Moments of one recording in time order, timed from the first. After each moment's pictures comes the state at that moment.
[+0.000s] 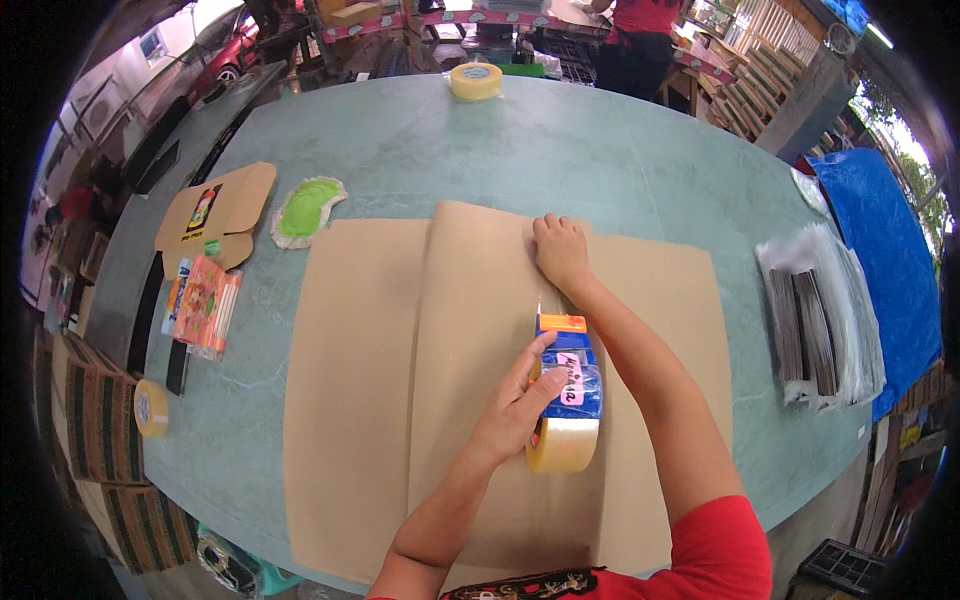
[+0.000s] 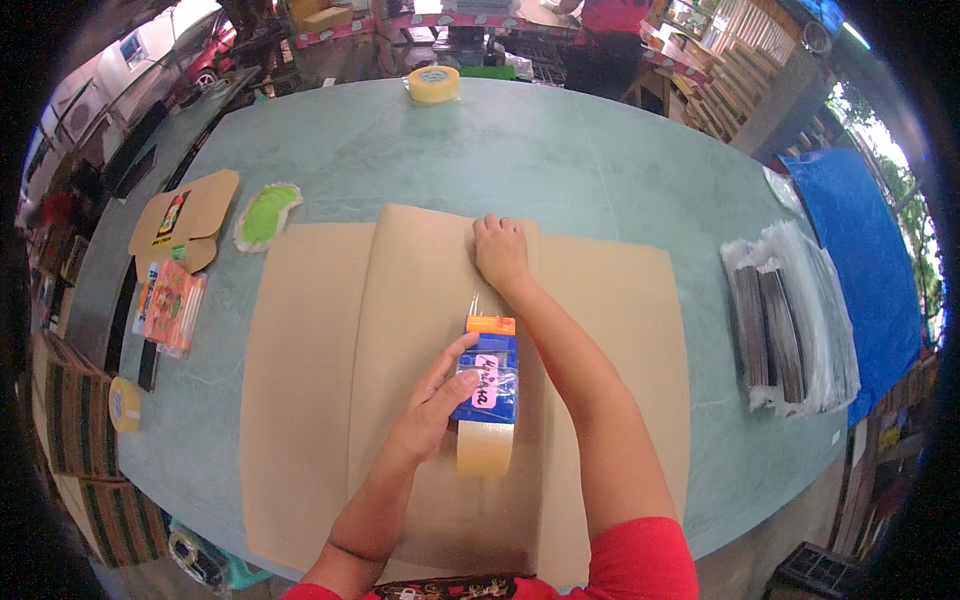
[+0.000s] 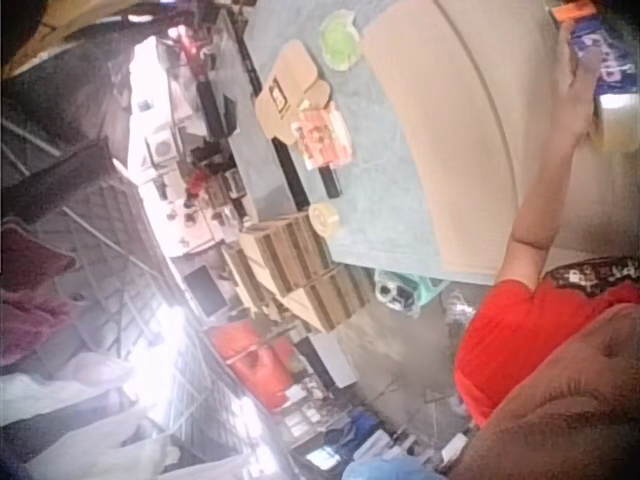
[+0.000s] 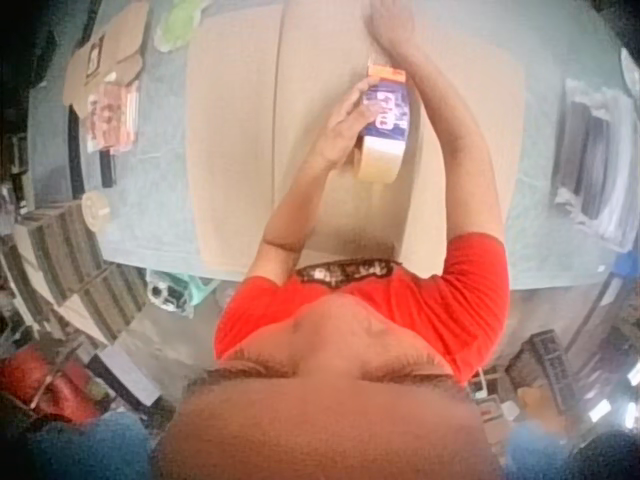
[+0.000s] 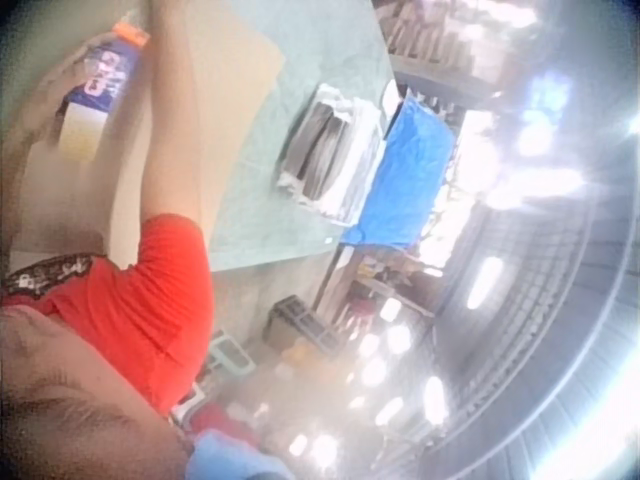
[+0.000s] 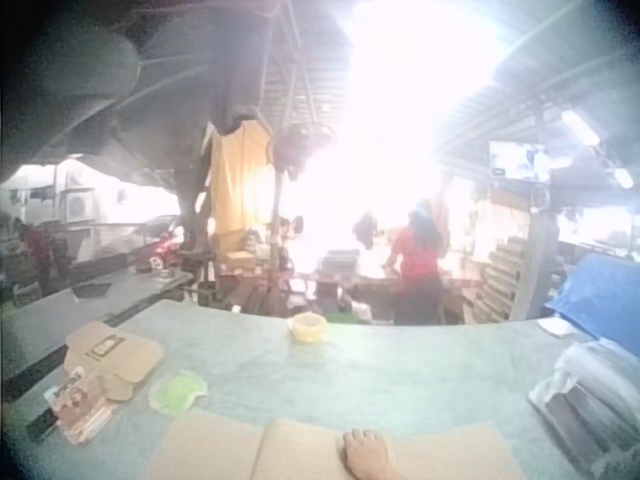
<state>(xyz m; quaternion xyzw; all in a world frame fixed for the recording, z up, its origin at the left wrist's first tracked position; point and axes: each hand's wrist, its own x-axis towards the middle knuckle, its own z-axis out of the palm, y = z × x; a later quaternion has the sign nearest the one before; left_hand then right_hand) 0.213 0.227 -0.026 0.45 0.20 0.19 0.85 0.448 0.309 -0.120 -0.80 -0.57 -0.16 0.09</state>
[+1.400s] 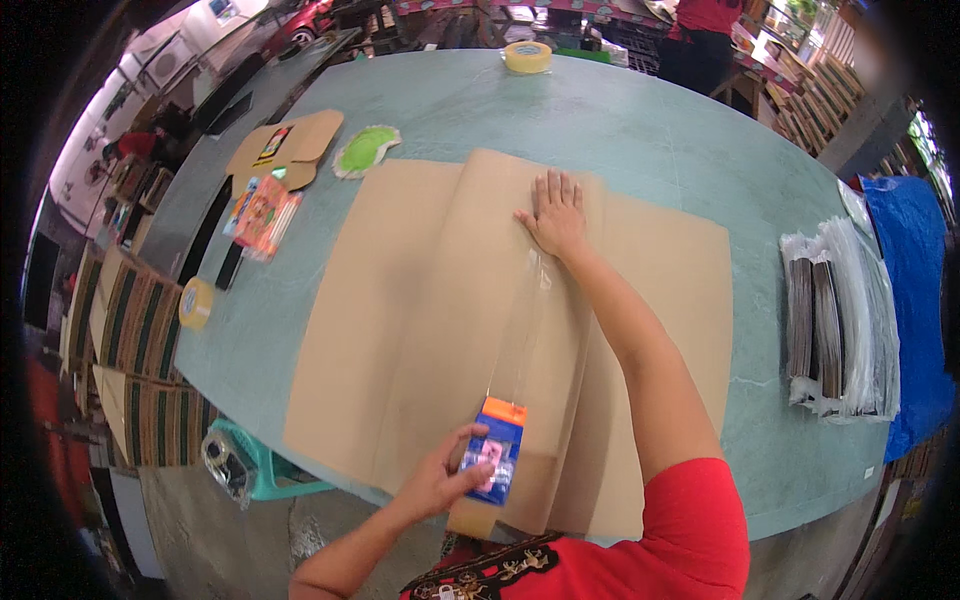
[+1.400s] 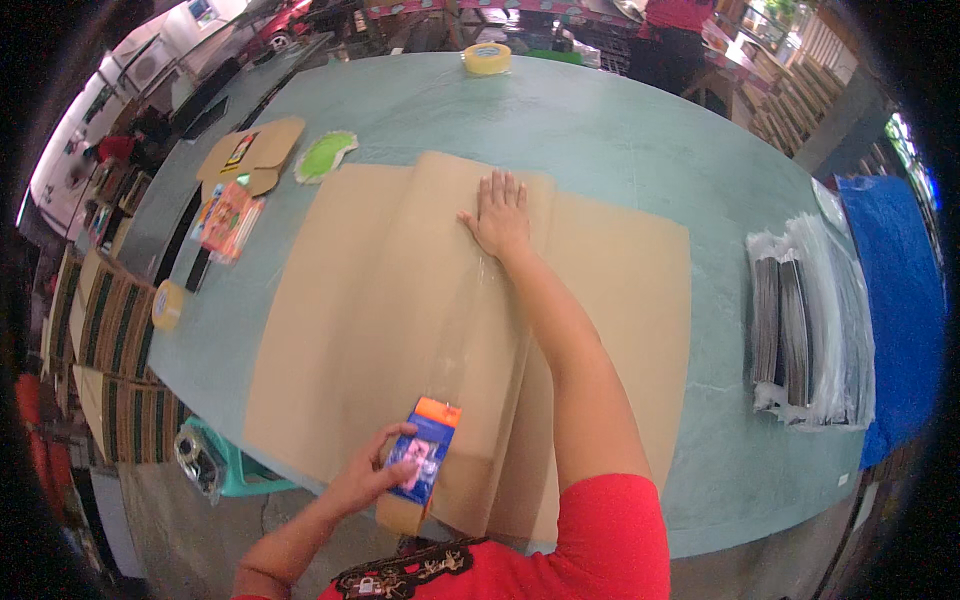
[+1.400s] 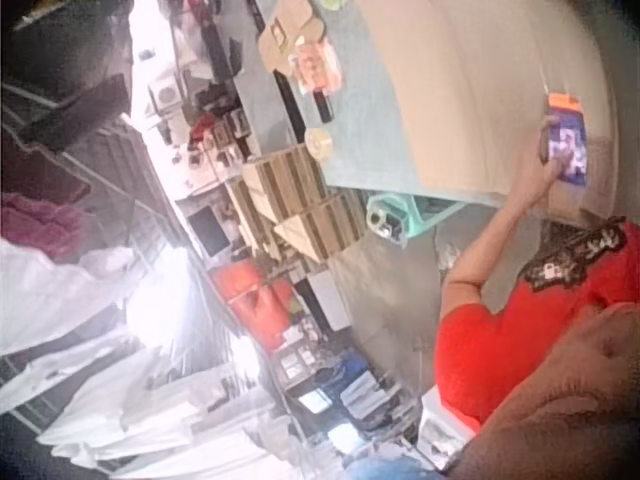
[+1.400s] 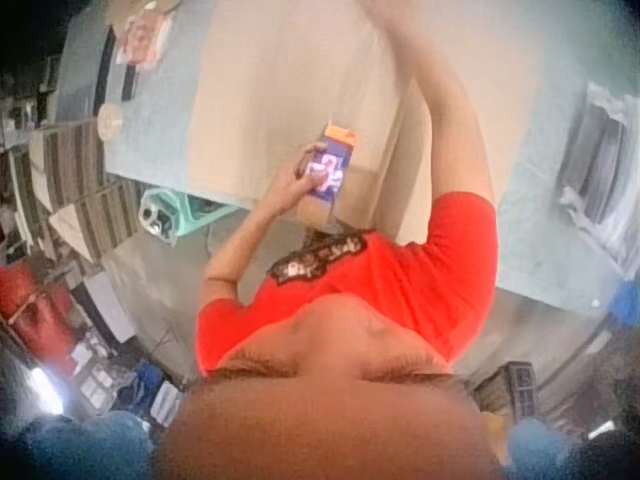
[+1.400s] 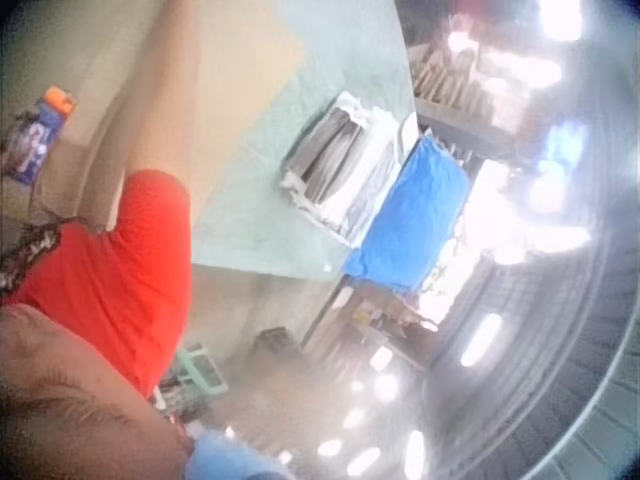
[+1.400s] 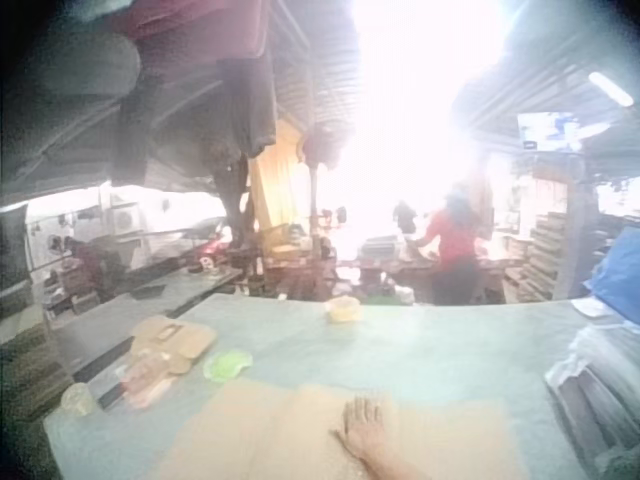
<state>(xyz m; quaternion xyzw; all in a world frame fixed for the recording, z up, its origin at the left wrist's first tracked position) 0.073 0.082 0.000 0.50 0.40 0.06 0.76 0.408 0.274 -0.112 -0.77 -0.61 -0.10 0.14</state>
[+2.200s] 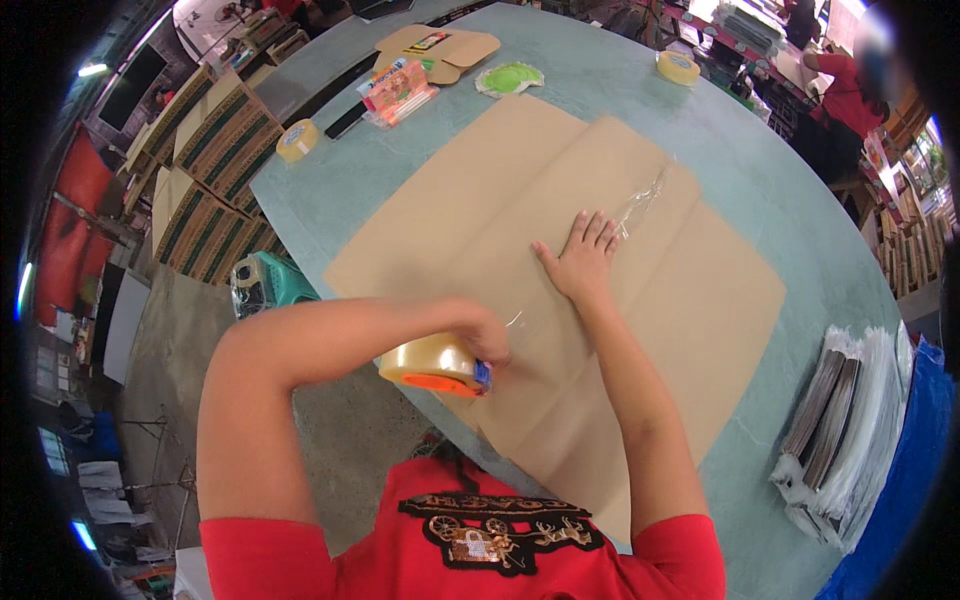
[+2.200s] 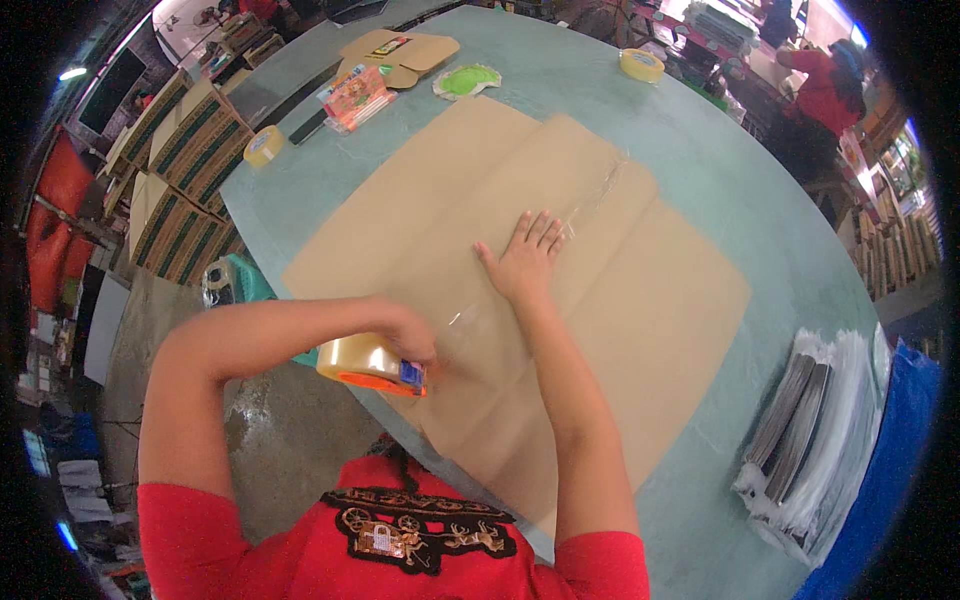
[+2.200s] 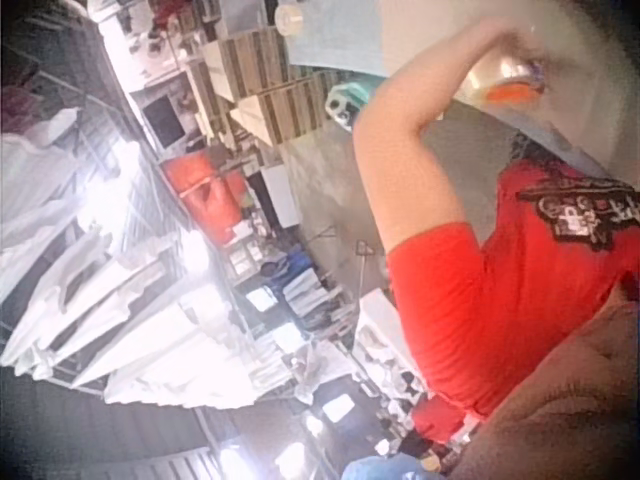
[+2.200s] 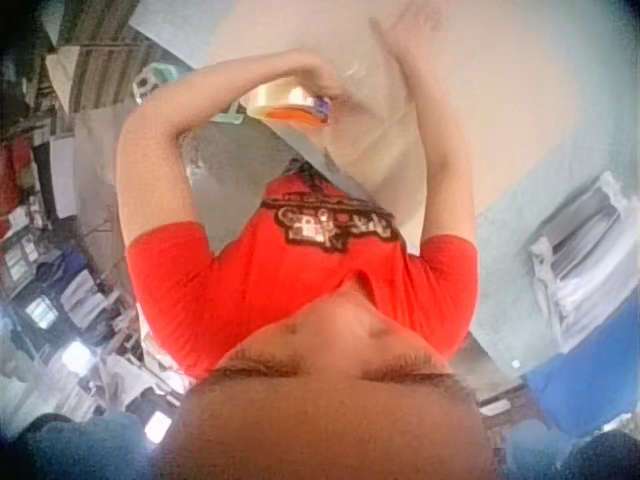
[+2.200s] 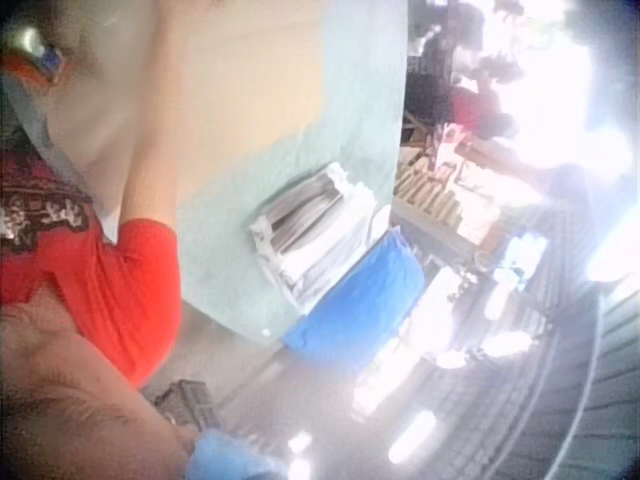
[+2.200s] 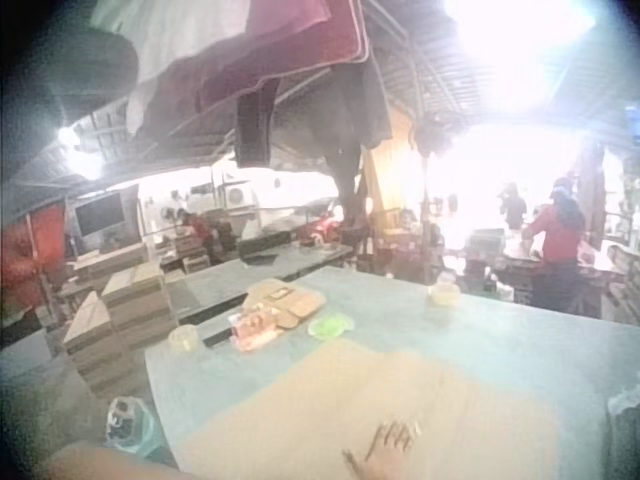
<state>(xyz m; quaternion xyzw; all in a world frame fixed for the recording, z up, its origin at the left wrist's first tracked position) 0.114 0.125 -0.033 0.70 0.30 -0.52 0.38 0.278 0.165 -0.105 -0.73 -0.65 0.04 0.18</state>
